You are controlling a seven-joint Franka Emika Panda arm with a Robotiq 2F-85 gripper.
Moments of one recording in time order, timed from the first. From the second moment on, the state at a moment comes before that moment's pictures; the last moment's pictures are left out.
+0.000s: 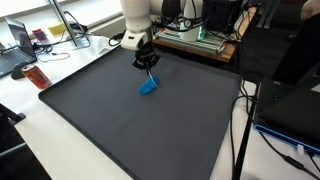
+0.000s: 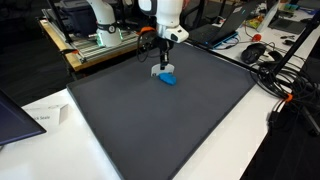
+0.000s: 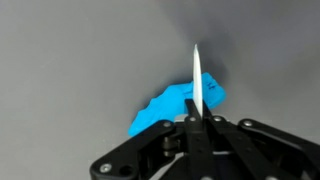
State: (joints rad) arm -0.03 0.31 0.08 -2.27 -0.10 2.52 -0.83
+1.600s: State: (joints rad) arm -0.09 0.12 -0.01 -2.30 -0.16 2.34 -0.90
